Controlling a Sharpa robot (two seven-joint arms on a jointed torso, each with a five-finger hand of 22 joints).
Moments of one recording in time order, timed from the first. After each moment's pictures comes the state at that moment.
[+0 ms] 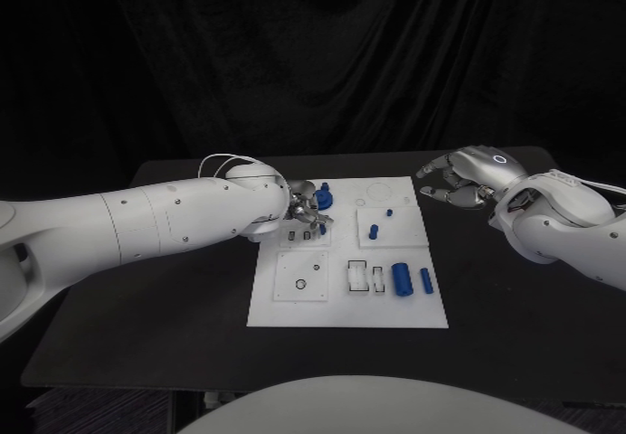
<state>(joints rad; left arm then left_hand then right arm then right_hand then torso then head) 1.30 -0.53 -0.21 1.27 -1.15 0.06 -0.40 1.15 0.16 -0.03 0.25 0.23 0.79 0.07 0.55 0.92 1.46 0.01 1.57 1.31 1.47 -0.04 1.57 1.31 0.01 1.47 0.08 1.57 1.31 1.32 -0.93 -0.25 1.48 -1.57 -0.53 -0.03 1.45 -0.05 0.20 0.25 0.30 0.85 0.09 0.10 0.19 1.47 0.00 1.57 1.31 1.47 -0.06 1.57 1.31 0.03 1.47 0.05 1.43 1.31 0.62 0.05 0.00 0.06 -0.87</state>
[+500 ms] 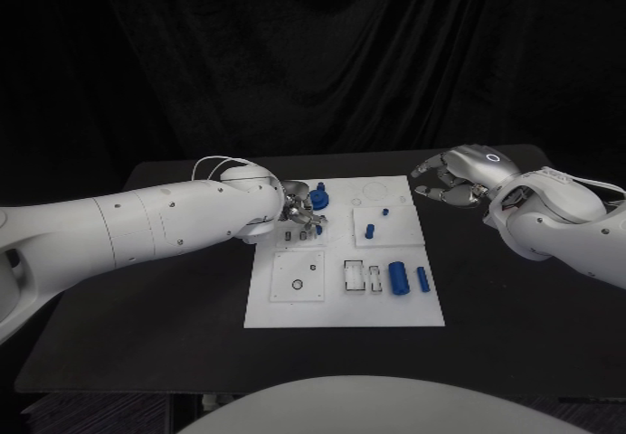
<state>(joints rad) 1.29 -0.53 -0.21 1.26 -1.15 0.06 -0.40 1.15 0.16 -0.02 0.25 0.24 0.80 0.07 0.55 0.93 1.46 0.01 1.57 1.31 1.47 -0.04 1.57 1.31 0.01 1.47 0.08 1.56 1.31 1.32 -0.93 -0.25 1.48 -1.57 -0.52 -0.03 1.45 -0.05 0.20 0.25 0.30 0.85 0.09 0.10 0.19 1.47 0.00 1.57 1.31 1.47 -0.06 1.57 1.31 0.03 1.47 0.05 1.43 1.31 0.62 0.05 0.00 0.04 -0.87</state>
